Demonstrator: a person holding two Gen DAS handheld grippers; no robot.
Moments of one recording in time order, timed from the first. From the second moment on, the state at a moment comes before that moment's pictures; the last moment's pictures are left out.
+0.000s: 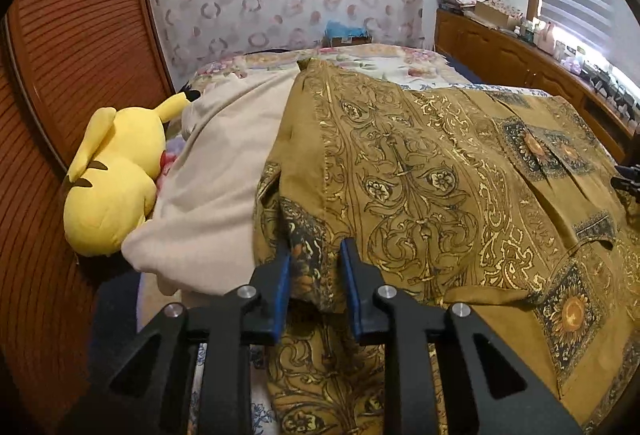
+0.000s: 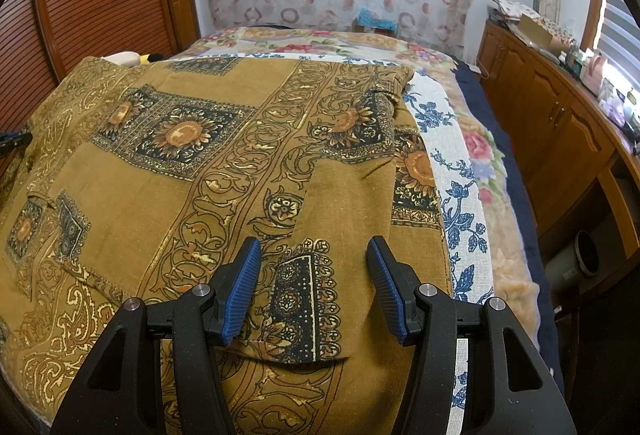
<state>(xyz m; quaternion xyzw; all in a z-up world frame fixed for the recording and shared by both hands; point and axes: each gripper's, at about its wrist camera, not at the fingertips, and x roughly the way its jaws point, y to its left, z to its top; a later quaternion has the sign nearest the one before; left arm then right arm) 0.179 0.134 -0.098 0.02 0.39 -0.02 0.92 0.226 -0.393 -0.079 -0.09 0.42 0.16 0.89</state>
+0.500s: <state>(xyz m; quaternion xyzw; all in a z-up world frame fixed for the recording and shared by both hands) 0.179 0.125 -0.091 0.04 0.38 -0.01 0.92 0.232 -0.413 -0.070 -0.07 0.44 0.17 0.88</state>
